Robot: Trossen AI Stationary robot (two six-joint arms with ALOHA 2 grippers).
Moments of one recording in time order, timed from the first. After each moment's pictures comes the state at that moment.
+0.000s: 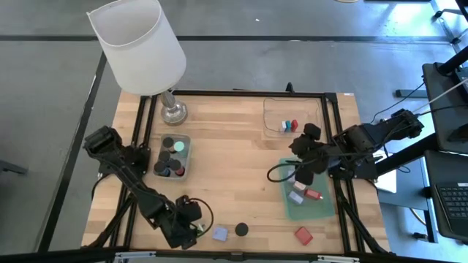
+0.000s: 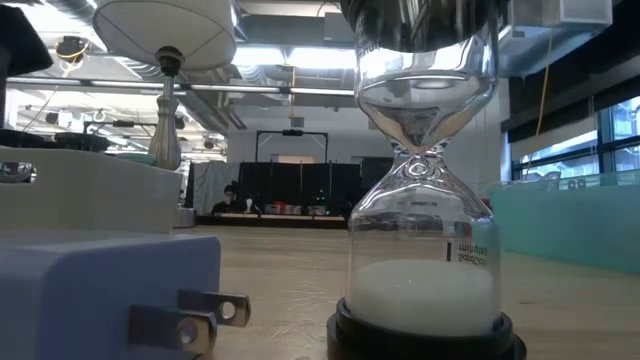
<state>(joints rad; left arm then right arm) -0.83 1.71 1.09 -0.44 -0.37 -1.16 0.46 1.26 1.43 -1.22 0.46 0.54</state>
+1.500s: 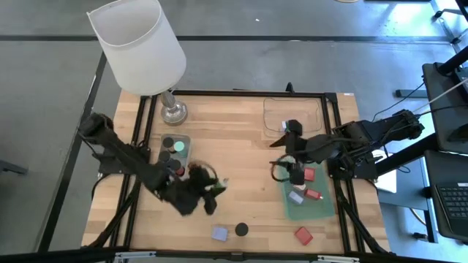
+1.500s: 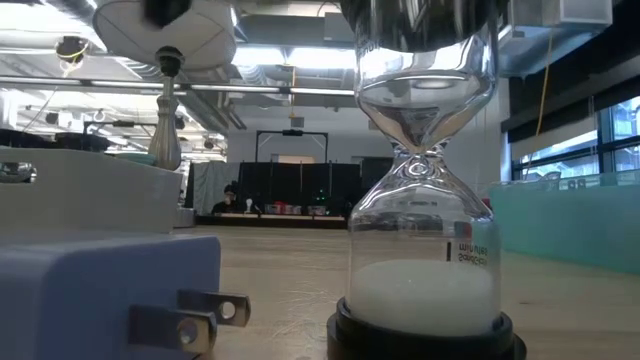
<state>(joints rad) -0.60 1.52 1.09 -0.29 -0.78 -1.02 0.40 1.26 1.43 -0.81 0.39 0.17</state>
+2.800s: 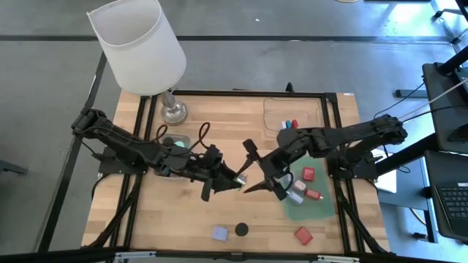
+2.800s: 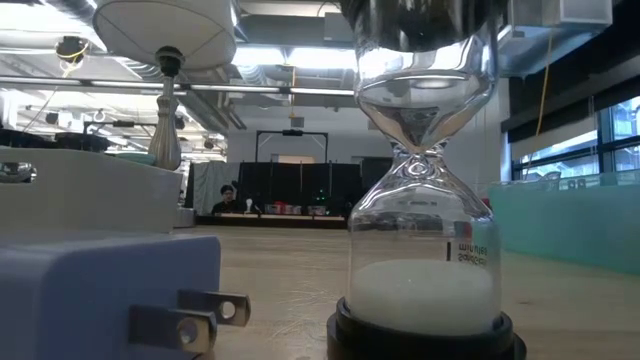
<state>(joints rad) -0.36 1.41 1.09 0.32 -0.18 -0.76 0.28 1.50 1.43 -0.20 -0.29 -0.30</state>
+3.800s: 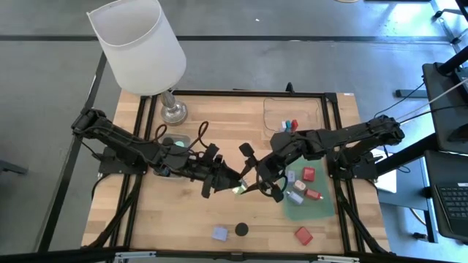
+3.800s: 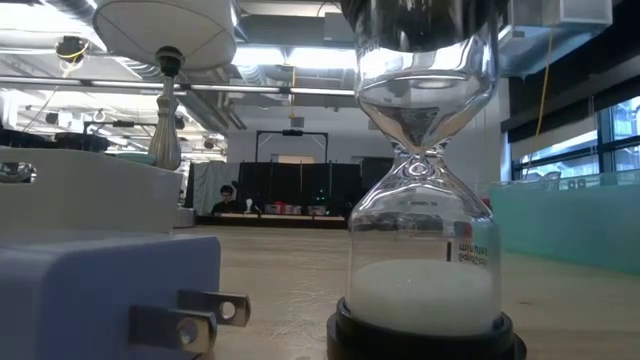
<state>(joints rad) -0.35 1.41 1.09 0.34 -0.19 -0.88 0.29 1.53 1.43 -0.22 -0.30 -0.32</state>
